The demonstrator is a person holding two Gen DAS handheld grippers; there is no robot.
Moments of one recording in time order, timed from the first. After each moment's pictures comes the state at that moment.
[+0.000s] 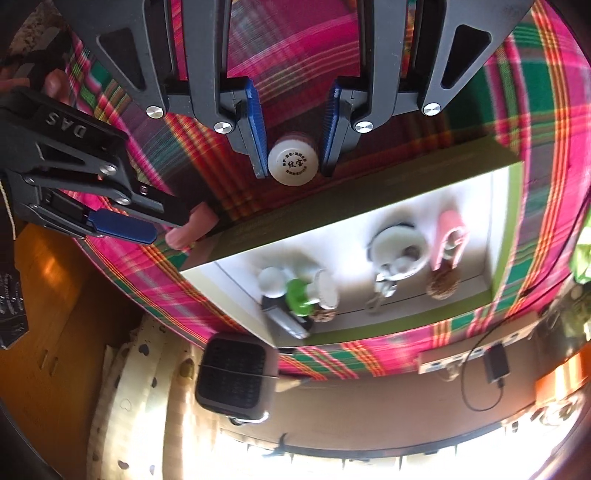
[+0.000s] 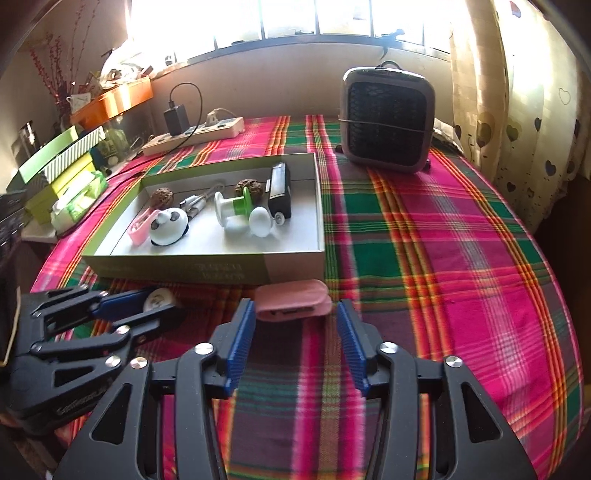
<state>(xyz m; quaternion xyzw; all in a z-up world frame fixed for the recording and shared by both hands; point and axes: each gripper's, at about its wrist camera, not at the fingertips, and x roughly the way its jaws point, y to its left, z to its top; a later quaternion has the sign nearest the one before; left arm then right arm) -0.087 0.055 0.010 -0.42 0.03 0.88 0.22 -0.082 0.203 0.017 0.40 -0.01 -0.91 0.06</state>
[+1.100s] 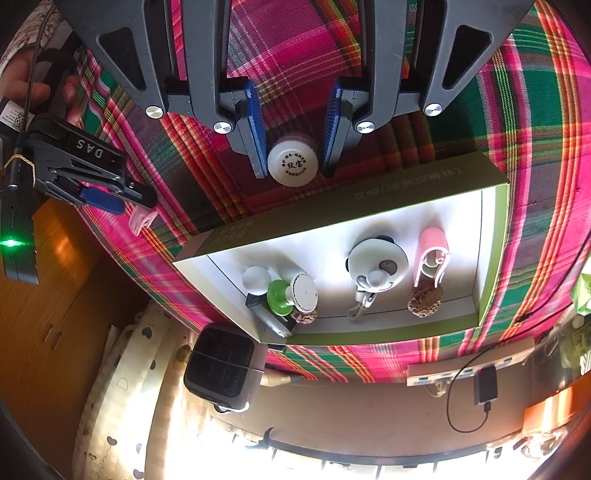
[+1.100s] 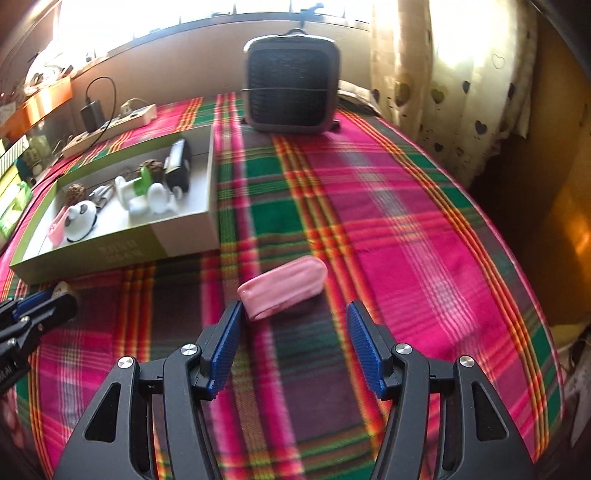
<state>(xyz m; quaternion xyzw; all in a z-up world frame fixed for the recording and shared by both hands) -0.093 0.029 0.005 -0.42 -0.02 0.87 0.24 -0.072 0.239 0.004 0.44 -0.02 -0.89 -0.10</state>
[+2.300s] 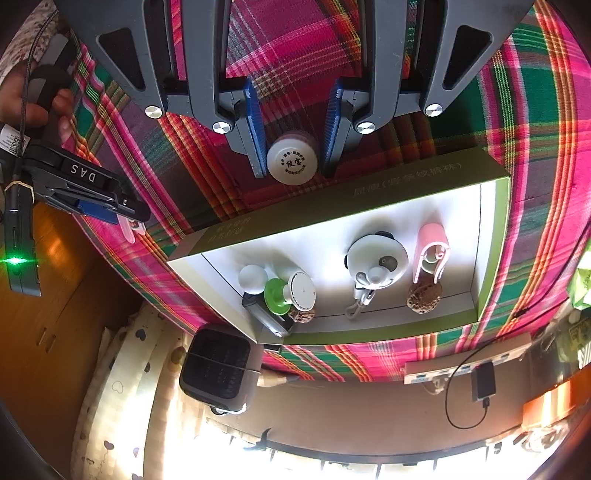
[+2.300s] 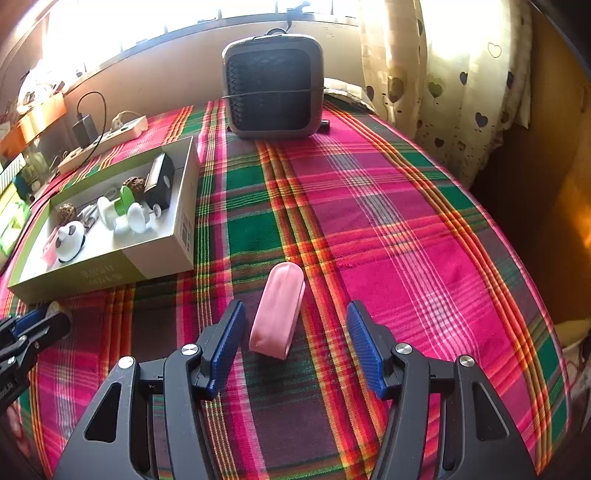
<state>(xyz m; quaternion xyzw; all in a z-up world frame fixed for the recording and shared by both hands) -0.093 0.034 0.006 -0.42 -0.01 0.88 0.23 -0.084 0.259 0.001 0.43 -0.04 -0.90 -0.09</state>
